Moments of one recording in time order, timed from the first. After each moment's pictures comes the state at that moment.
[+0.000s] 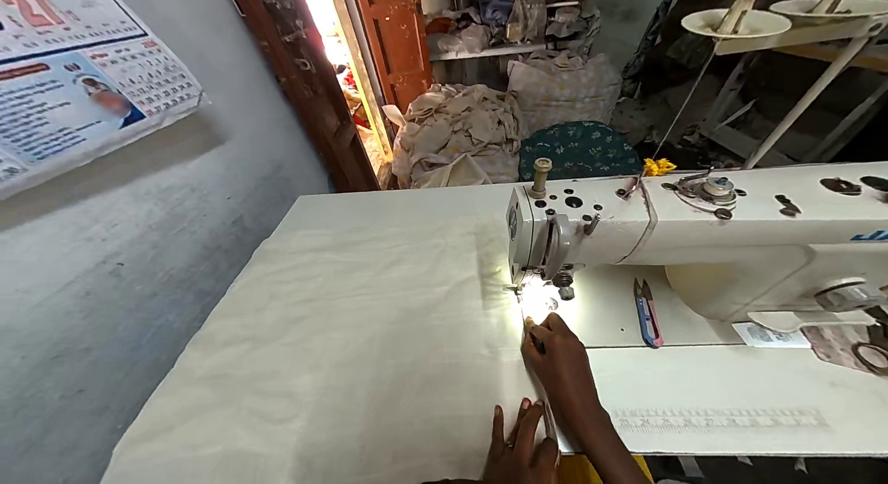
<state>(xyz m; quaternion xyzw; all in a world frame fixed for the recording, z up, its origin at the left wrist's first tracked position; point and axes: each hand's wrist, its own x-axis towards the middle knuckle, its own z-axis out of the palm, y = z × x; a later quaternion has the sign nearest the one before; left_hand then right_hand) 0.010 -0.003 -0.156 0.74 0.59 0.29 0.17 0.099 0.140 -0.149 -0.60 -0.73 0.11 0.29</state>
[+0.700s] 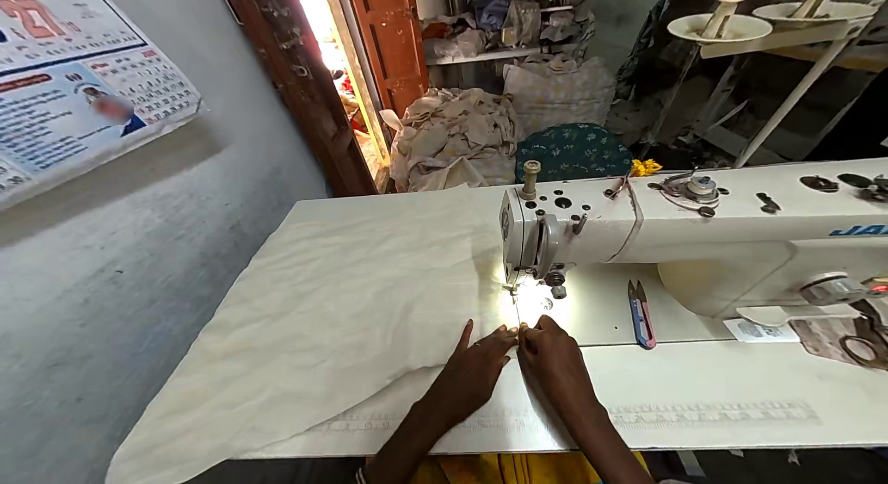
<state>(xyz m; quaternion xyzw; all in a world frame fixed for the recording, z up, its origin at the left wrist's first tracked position) -0.073 0.120 -0.164 0.84 0.47 0.18 0.18 0.101 0.136 -0.134 -0.60 -0.76 0.13 0.21</state>
